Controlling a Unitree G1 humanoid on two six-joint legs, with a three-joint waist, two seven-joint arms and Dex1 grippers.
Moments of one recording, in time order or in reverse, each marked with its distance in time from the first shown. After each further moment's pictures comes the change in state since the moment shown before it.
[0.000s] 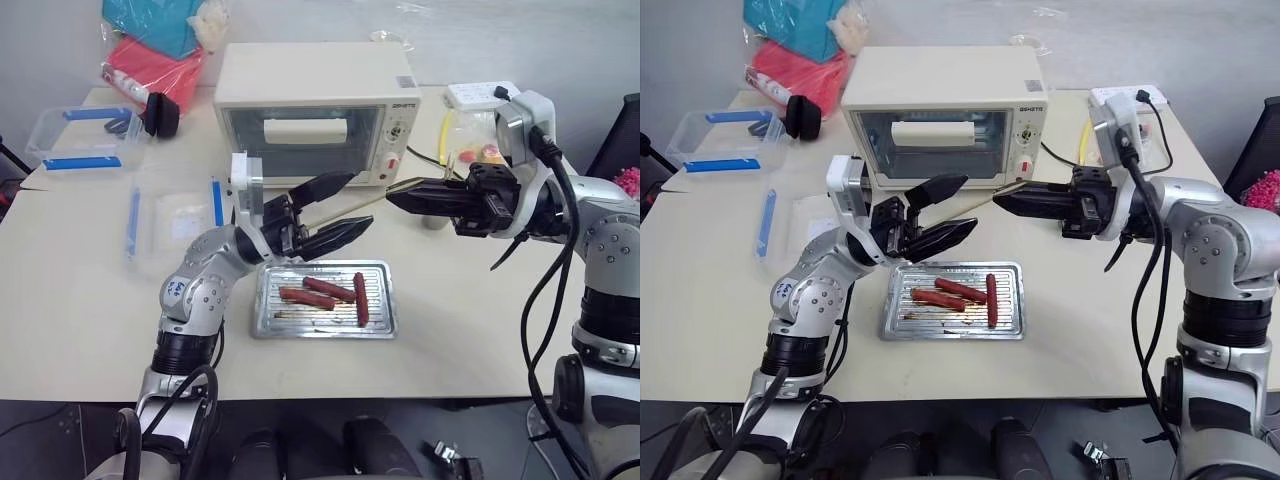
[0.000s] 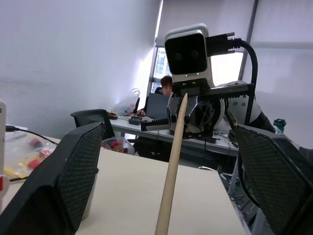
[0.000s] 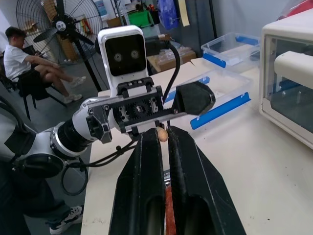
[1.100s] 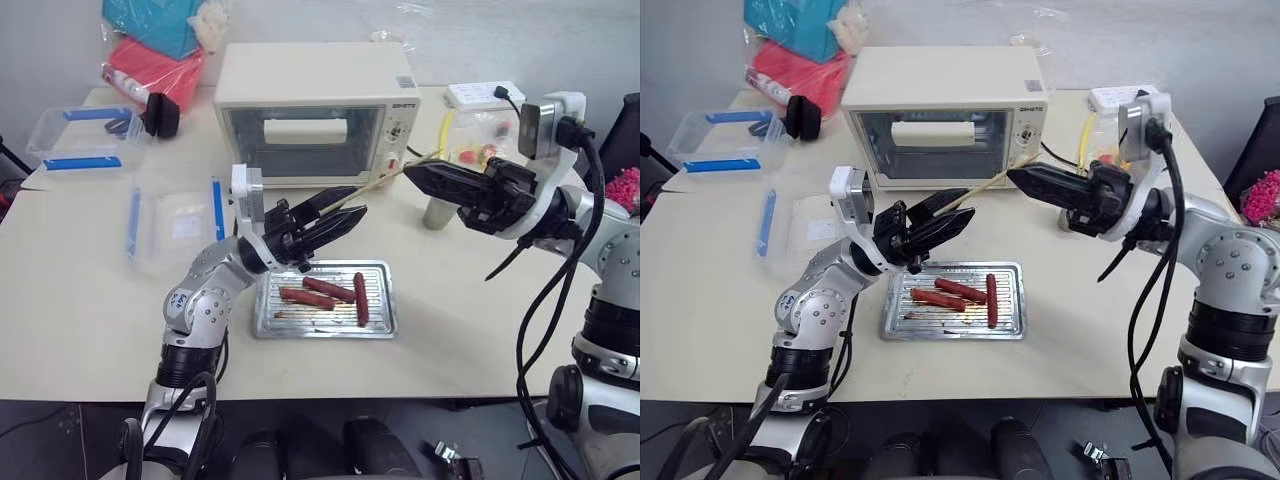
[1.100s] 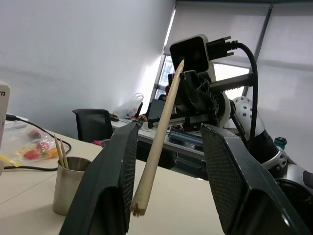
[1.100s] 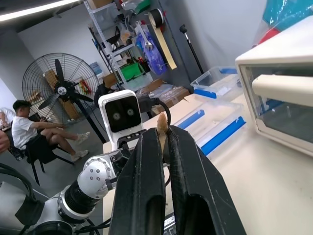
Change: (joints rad) left arm 0.062 -0.045 0.013 -0.049 -0.032 0.021 0.078; right arm 0.090 0.008 -0.098 0.016 0.293 0.037 -0.267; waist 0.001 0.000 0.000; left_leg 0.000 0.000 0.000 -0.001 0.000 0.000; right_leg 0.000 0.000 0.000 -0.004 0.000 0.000
